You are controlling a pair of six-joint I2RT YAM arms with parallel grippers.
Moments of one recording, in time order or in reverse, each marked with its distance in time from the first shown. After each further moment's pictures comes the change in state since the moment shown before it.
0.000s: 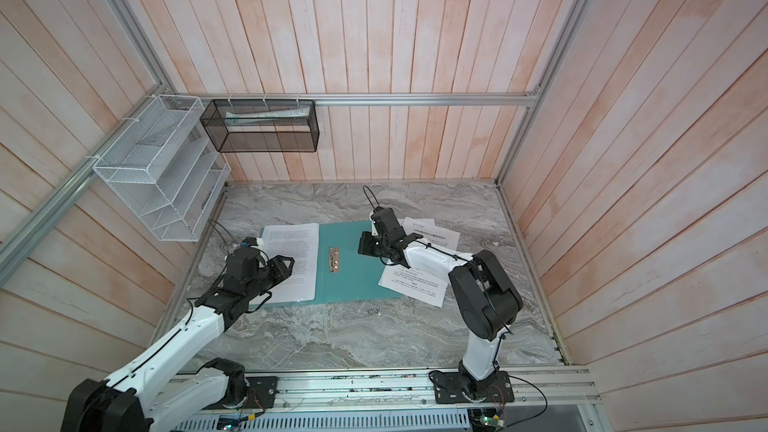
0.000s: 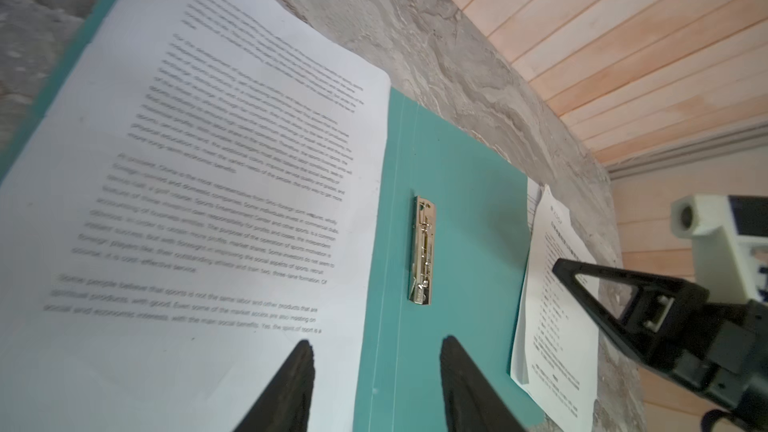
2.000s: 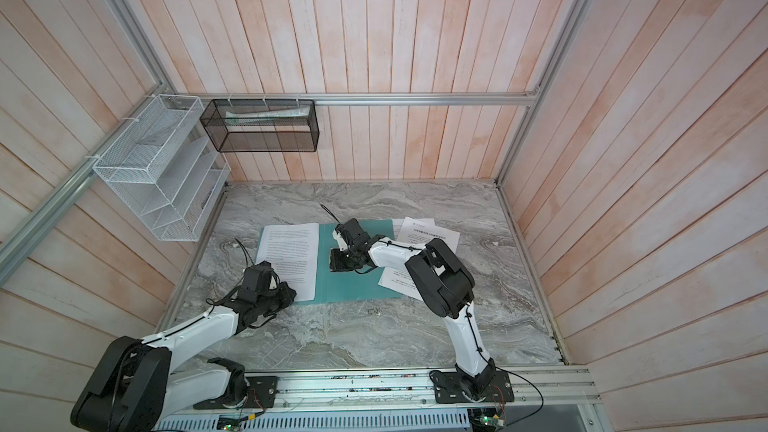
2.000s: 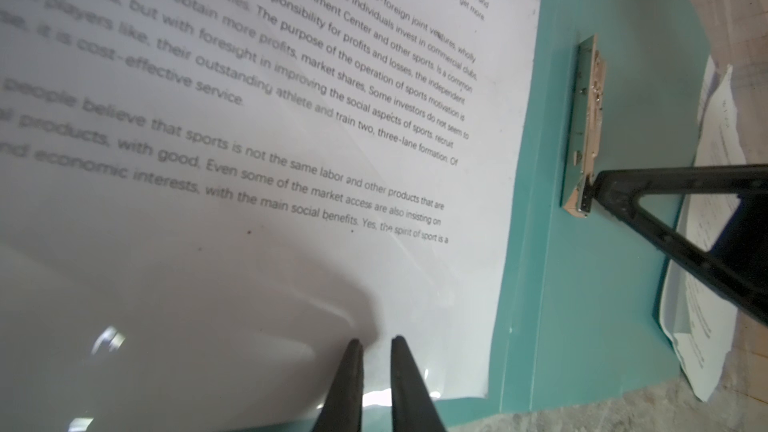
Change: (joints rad) left arm 0.031 0.113 -0.243 0.087 0.084 0.020; right arm 0.170 0.346 0.260 -0.099 -0.144 -0.080
